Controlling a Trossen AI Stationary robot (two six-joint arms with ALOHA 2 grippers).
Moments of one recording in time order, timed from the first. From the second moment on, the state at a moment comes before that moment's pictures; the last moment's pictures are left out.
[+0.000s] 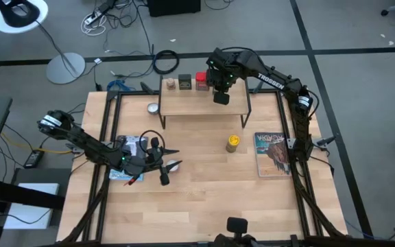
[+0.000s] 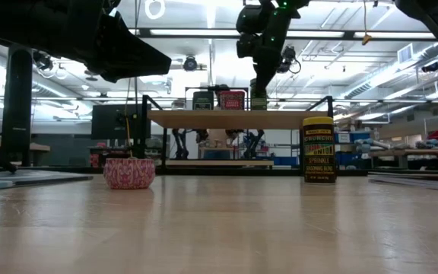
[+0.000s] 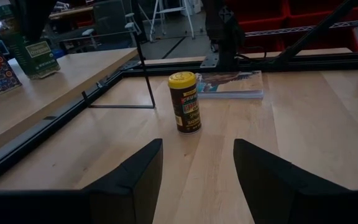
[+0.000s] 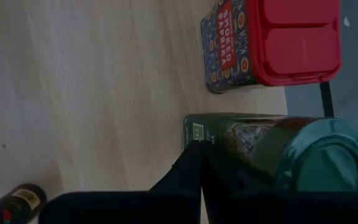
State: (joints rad) left arm -0.42 1.34 0.42 0.71 -0.73 -0.04; right arm -0.55 1.98 2.09 -1.27 0.06 -0.42
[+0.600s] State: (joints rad) left arm -0.42 1.34 0.42 0.71 -0.73 -0.04; right arm -0.55 1.97 1.96 -1.17 0.04 -0.42
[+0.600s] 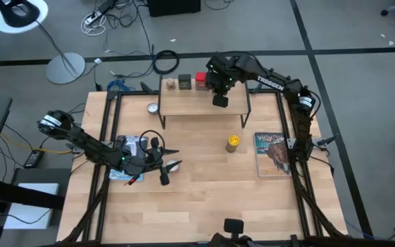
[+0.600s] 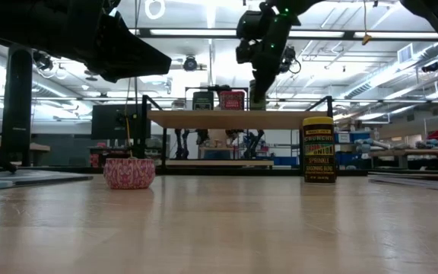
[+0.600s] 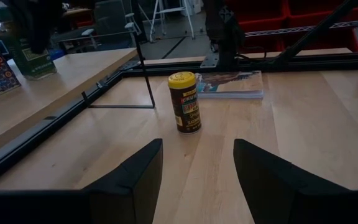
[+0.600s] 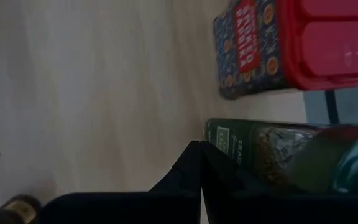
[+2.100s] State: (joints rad) left arm -0.42 1.34 0.42 0.71 -0.72 -0.04; right arm -0.46 1.90 1.94 -1.16 0.22 -0.48
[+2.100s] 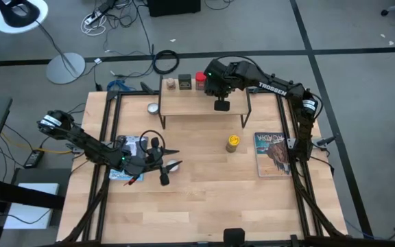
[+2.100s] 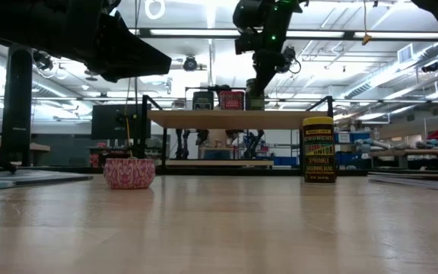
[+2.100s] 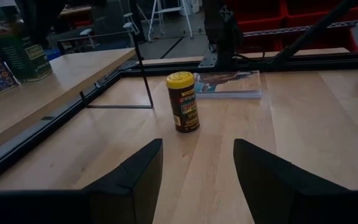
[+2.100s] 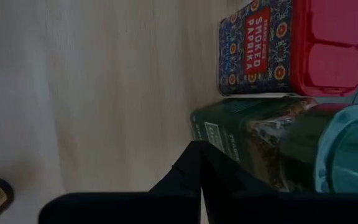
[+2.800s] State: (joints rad) left arm -0.42 1.34 0.42 0.71 -0.72 -0.04; right arm -0.45 1.90 1.94 -1.07 0.29 -0.49
